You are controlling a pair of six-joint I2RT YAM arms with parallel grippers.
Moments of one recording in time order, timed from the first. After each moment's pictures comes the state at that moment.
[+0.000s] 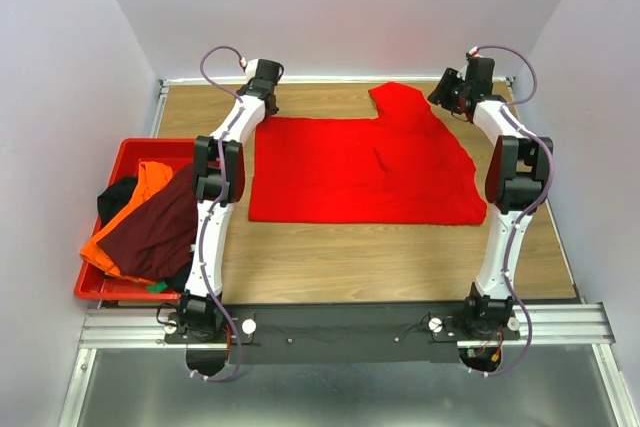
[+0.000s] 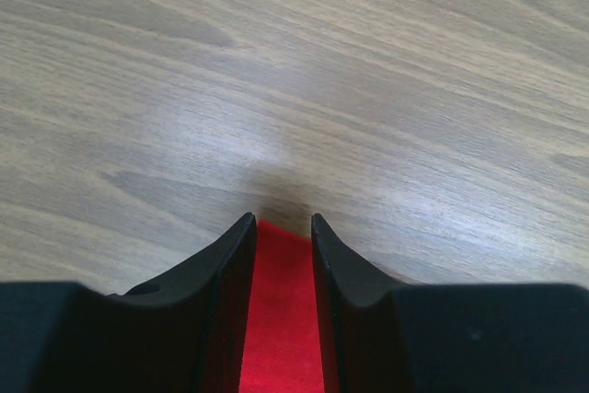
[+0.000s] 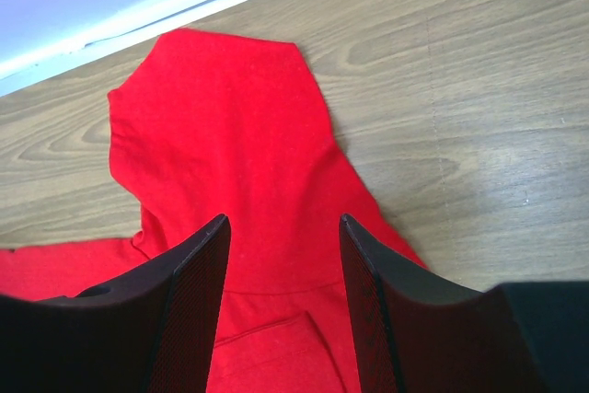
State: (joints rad) left arm -0.20 2.57 2.29 -0.55 -0.38 -0.44; right arm -0.05 2.23 1.79 -0.15 -0.19 0.34
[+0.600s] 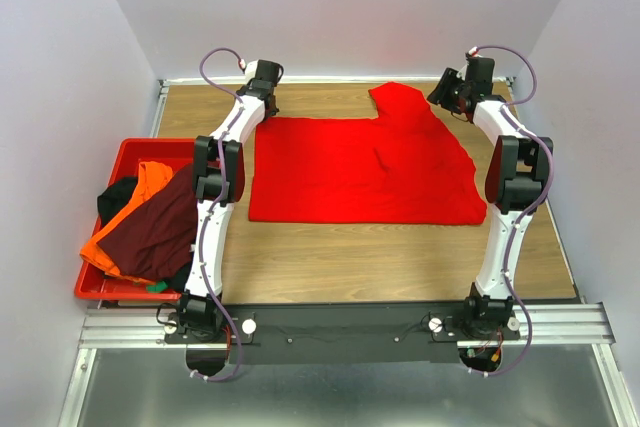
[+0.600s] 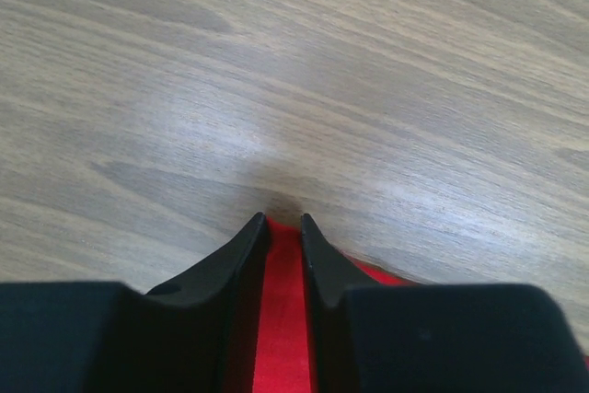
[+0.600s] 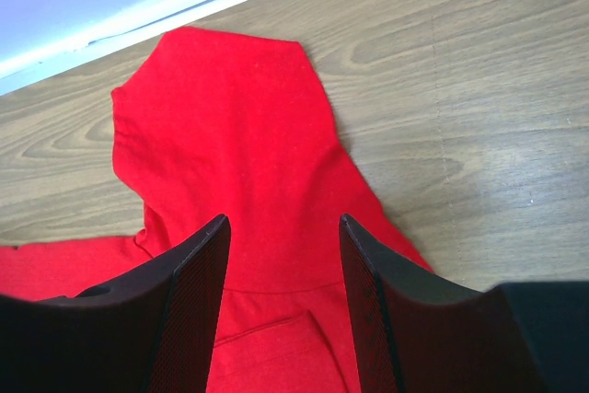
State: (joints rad) left arm -0.20 2.57 2.29 -0.57 -0.37 -0.46; right arm -0.05 2.23 1.79 -0.15 -0.20 0.34
